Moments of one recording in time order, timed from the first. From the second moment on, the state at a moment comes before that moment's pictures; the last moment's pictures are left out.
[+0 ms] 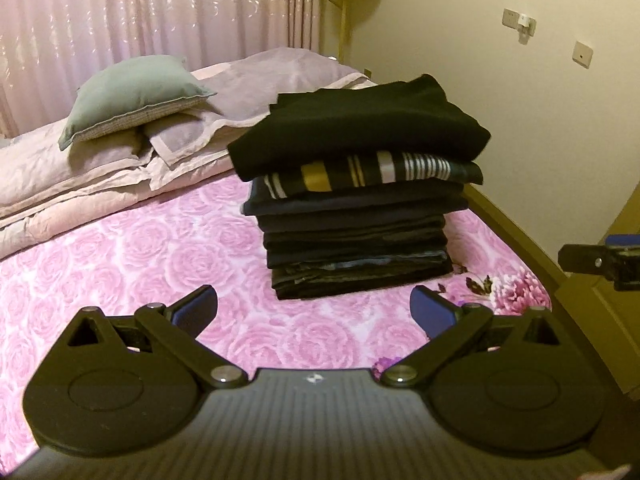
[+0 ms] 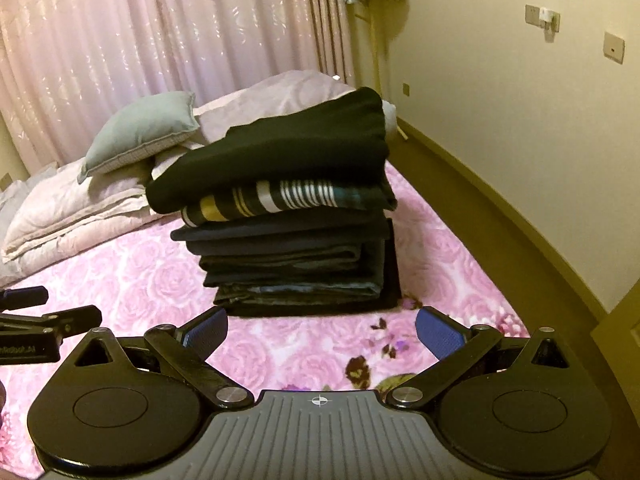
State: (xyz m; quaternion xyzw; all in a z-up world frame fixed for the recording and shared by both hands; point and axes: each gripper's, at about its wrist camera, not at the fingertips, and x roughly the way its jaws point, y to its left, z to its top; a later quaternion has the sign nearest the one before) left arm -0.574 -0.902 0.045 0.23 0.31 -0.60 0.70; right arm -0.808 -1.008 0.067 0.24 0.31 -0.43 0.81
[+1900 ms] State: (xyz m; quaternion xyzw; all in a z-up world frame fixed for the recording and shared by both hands) left arm -0.579 -0.915 0.019 0.26 0.34 -0.59 0.69; right arm -0.780 -1.015 0.048 0.25 0.34 -0.42 0.80
